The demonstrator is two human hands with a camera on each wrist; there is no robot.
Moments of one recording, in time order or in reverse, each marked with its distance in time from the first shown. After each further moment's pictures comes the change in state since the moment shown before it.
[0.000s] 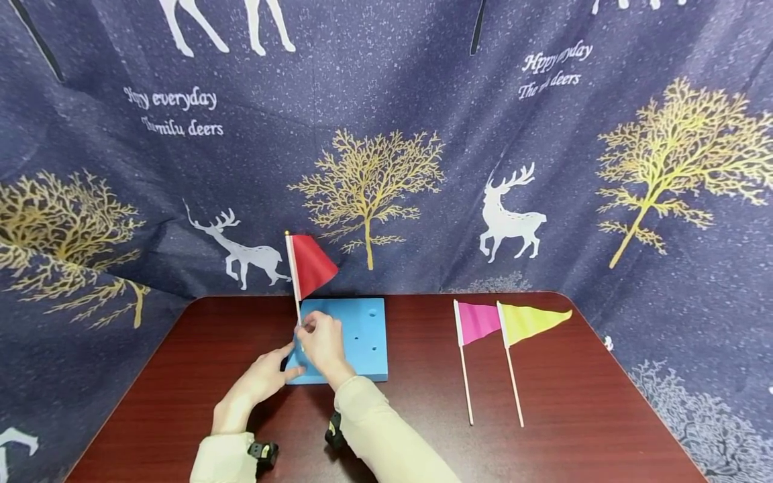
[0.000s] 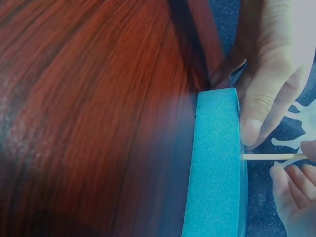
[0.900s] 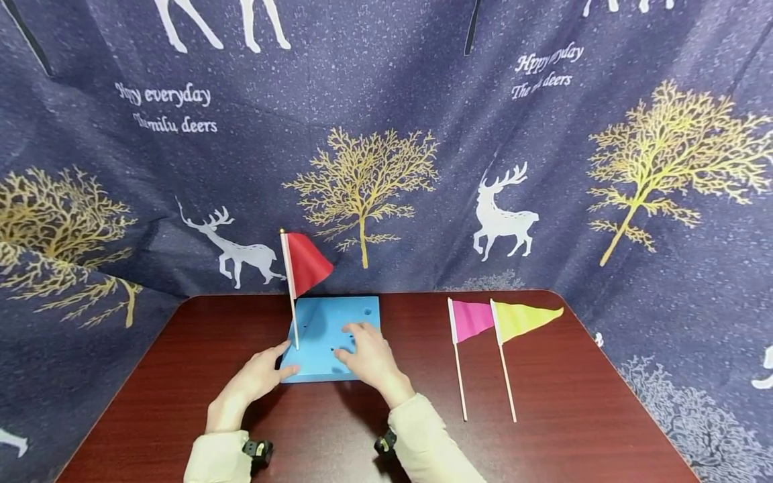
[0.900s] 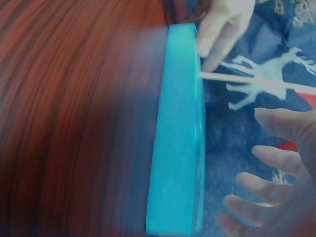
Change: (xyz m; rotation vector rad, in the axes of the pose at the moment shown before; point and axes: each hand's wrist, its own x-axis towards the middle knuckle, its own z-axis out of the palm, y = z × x) left_hand -0.002 0.002 -0.002 0.000 -0.011 -0.007; right_hand -0.039 0.029 -0.102 -0.294 -0.252 -0.041
